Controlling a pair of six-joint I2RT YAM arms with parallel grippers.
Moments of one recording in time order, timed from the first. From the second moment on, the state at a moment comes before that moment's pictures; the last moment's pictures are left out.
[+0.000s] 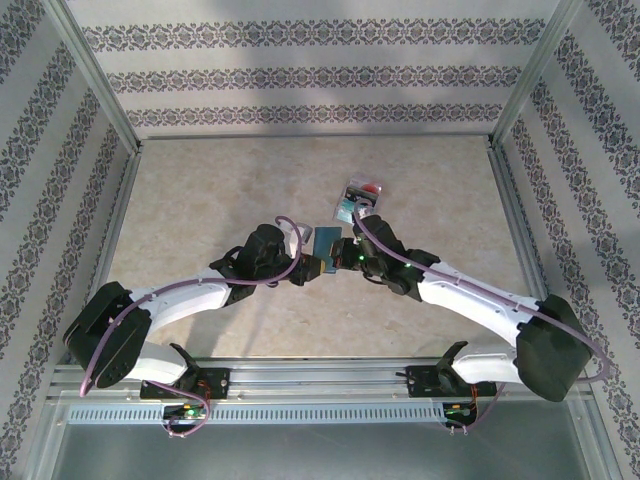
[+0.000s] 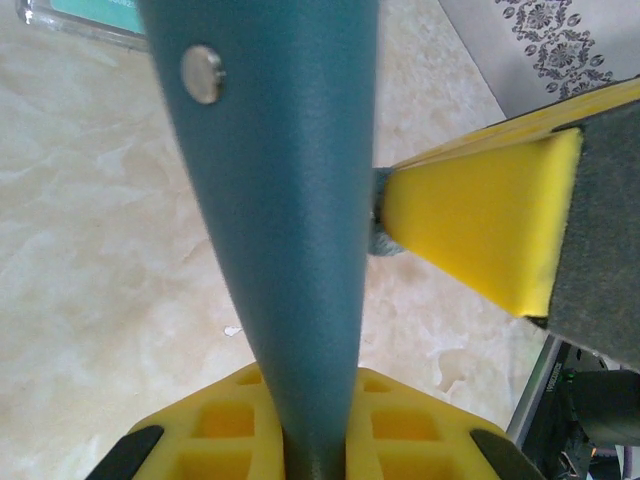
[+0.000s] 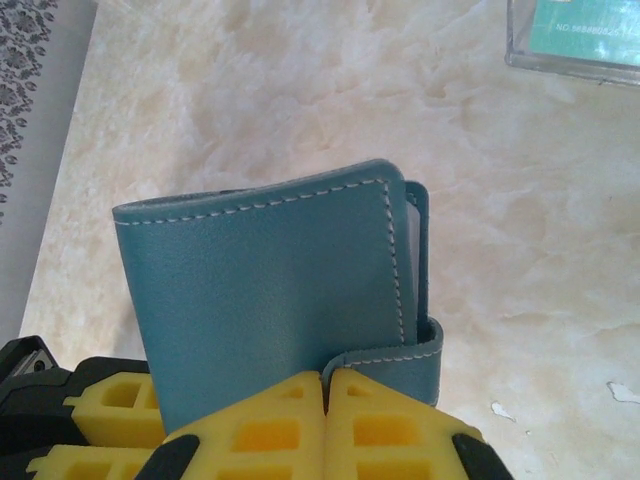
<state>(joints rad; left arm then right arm) -0.69 1.39 0.69 0.13 0.34 -0.52 0.73 1.26 0.78 -0.19 -0.02 0.83</state>
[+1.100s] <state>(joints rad) -0.69 1.29 0.69 0.09 0.31 -0.46 0.55 1.04 0.55 0.03 -0.30 0.71</state>
